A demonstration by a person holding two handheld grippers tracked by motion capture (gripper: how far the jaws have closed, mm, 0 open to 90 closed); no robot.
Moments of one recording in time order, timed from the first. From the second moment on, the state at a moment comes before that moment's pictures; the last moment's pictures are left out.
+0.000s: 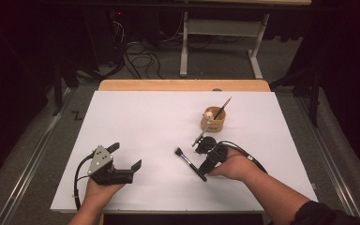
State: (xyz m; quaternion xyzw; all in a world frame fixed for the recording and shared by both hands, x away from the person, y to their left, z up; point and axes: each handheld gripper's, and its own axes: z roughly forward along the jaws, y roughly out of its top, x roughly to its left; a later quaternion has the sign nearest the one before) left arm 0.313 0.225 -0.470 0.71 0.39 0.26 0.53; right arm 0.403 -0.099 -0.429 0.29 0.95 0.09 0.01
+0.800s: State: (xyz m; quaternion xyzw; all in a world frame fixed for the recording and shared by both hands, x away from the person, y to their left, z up) left arm 0.313 0.225 -0.470 0.71 0.38 0.26 0.53; right arm 0.421 -0.063 -0.445 0.27 0.96 0.08 0.00
